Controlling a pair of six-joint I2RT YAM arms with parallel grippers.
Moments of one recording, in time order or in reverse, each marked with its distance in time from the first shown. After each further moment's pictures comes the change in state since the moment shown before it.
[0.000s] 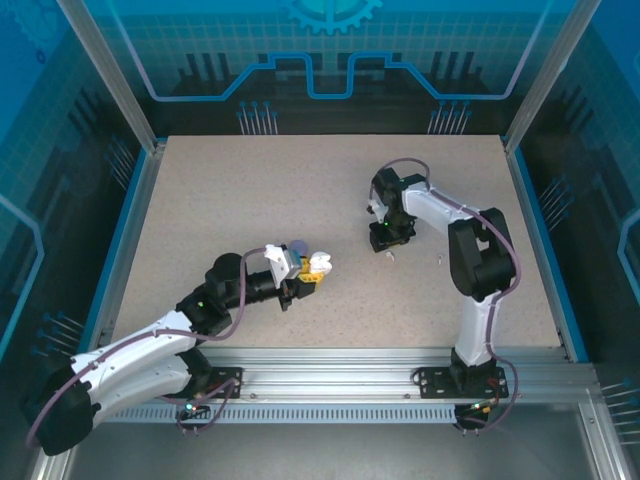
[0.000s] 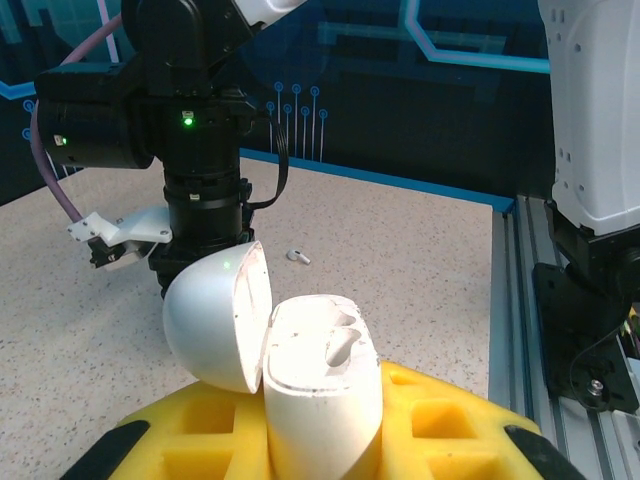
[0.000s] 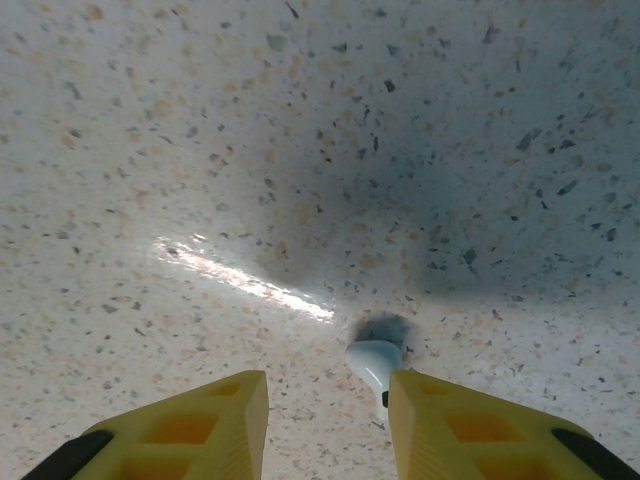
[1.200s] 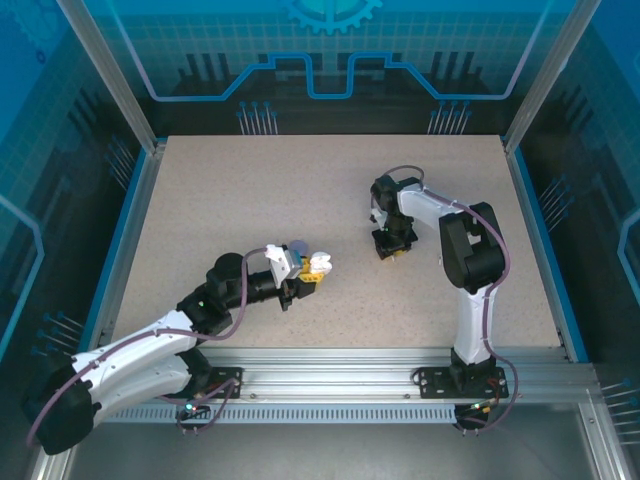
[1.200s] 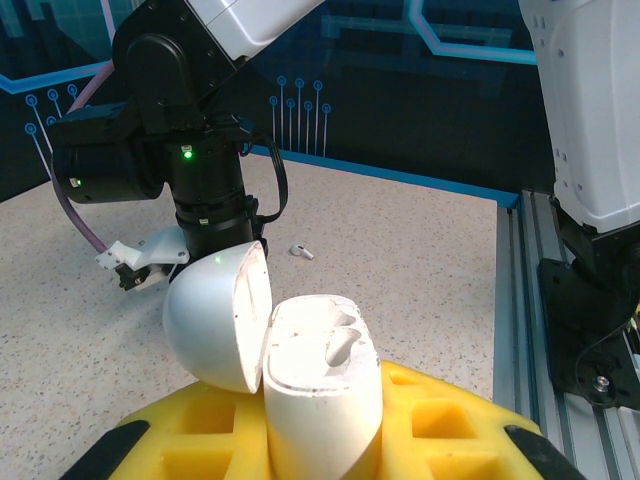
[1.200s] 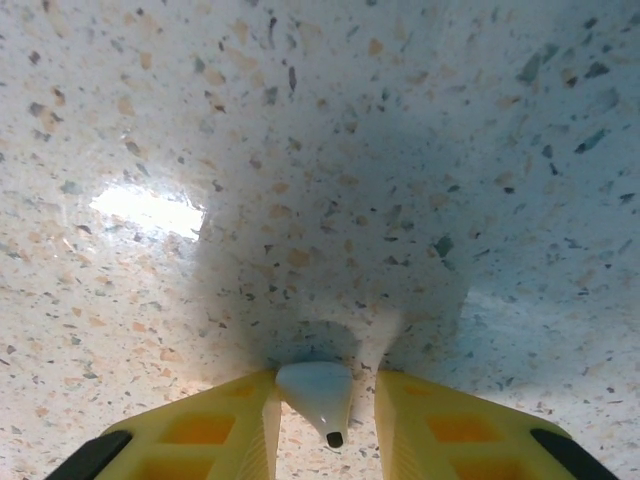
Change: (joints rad) left arm 0.000 0.008 0.000 -0.001 -0.006 0.005; right arm -0.007 0.077 0.007 -0.042 0.061 0.000
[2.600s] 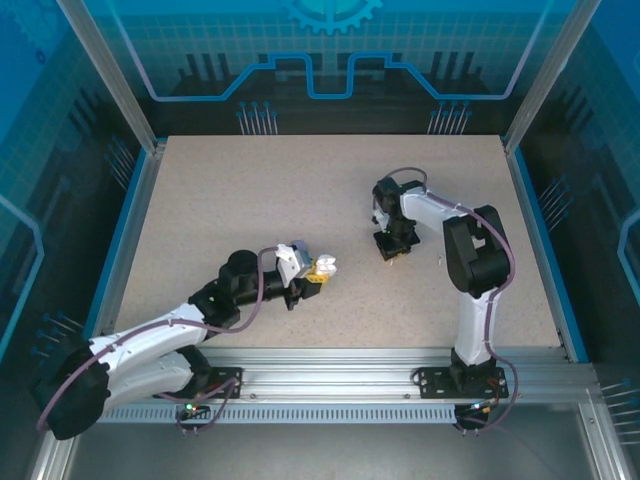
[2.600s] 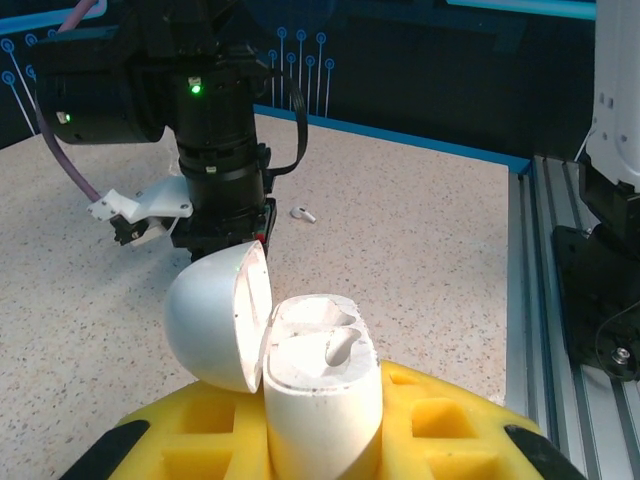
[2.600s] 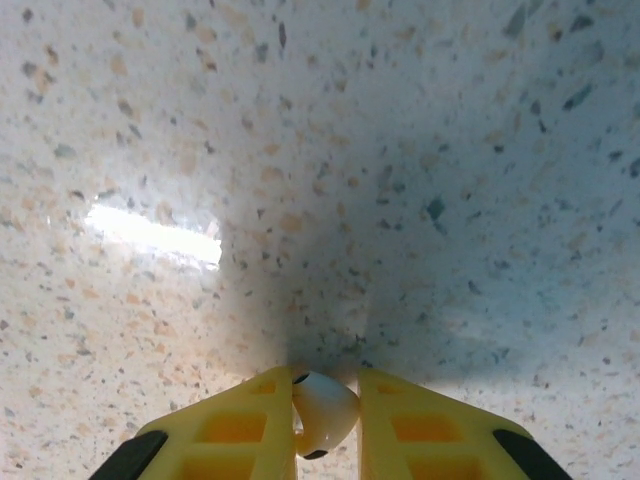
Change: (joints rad) left arm 0.000 0.124 0.002 0.040 0.000 0.014; right arm 0.000 -0.058 -0.066 0.035 0.006 0.012
